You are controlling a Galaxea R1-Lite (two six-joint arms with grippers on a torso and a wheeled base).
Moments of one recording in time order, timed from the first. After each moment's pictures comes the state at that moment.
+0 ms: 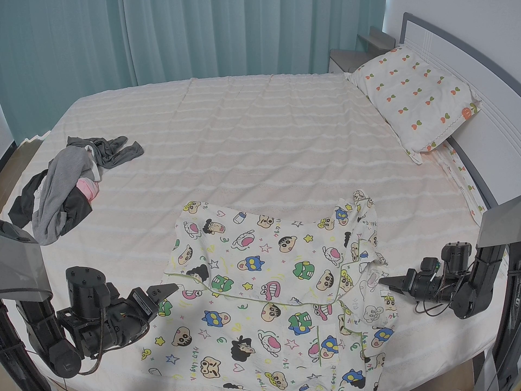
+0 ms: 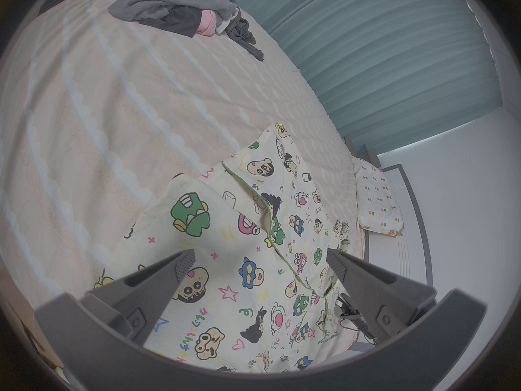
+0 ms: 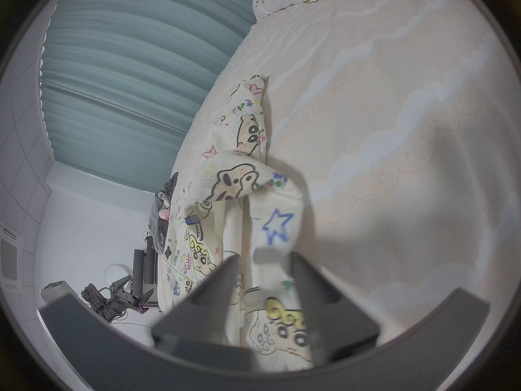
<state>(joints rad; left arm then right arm) -0.33 1.94 -0.02 -1.39 -0.06 -1.05 -0.03 2.34 -0.39 -1.32 0.63 0.58</state>
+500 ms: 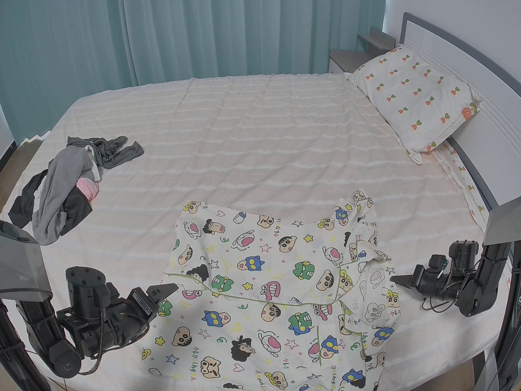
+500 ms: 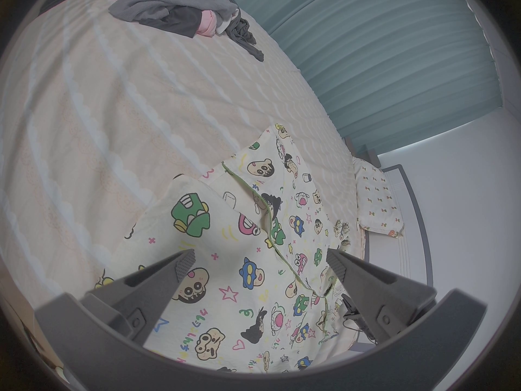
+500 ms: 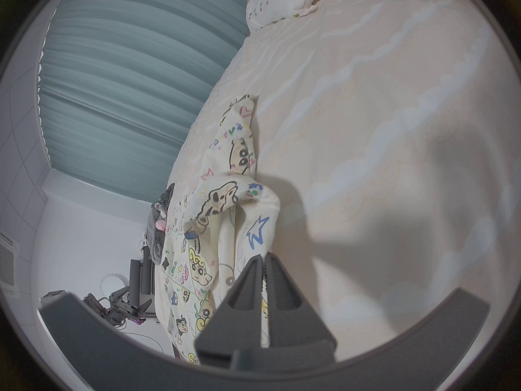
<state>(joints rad) -0.33 1.94 -0.02 -1.39 -0.05 -1.05 -0.10 2.32 -0.38 -1.33 0.63 0.59</state>
